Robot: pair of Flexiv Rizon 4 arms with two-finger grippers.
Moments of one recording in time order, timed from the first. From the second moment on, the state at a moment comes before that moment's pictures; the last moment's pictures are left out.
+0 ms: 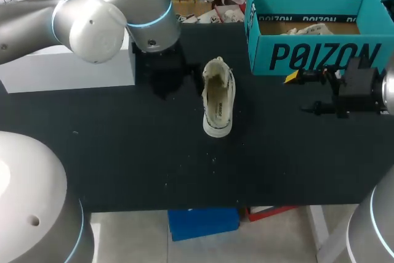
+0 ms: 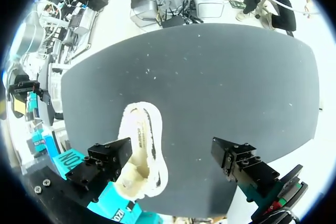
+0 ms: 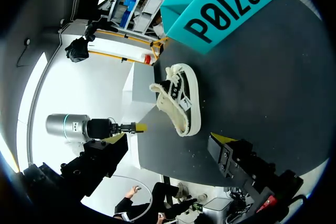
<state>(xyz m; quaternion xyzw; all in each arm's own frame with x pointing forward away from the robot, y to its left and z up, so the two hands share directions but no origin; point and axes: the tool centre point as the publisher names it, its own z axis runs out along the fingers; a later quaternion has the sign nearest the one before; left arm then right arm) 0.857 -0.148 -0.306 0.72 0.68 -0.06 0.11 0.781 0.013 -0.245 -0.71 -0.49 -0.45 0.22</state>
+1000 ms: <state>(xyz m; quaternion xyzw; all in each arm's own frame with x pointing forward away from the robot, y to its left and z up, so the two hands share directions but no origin) 0.891 -0.165 -0.319 0.73 0.67 -0.07 0.12 0.781 0.013 -0.245 -0.71 -0.49 -0.45 0.22</state>
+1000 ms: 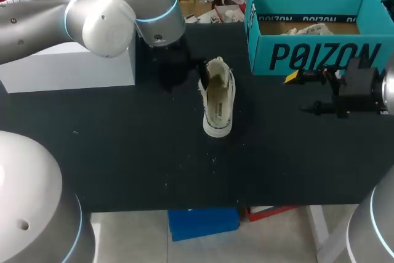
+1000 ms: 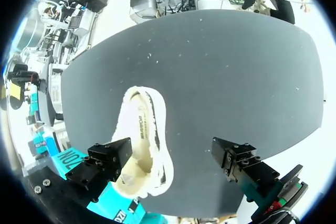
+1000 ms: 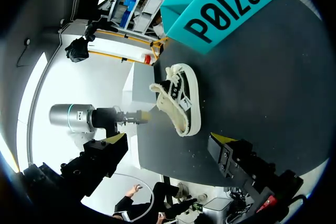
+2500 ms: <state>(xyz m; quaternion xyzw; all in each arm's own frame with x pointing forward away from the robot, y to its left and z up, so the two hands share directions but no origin) 0.978 -0.174 -0.300 0.52 0.75 -0.26 0.32 0.781 0.013 -0.245 -0.71 -0.49 -0.45 0.22</state>
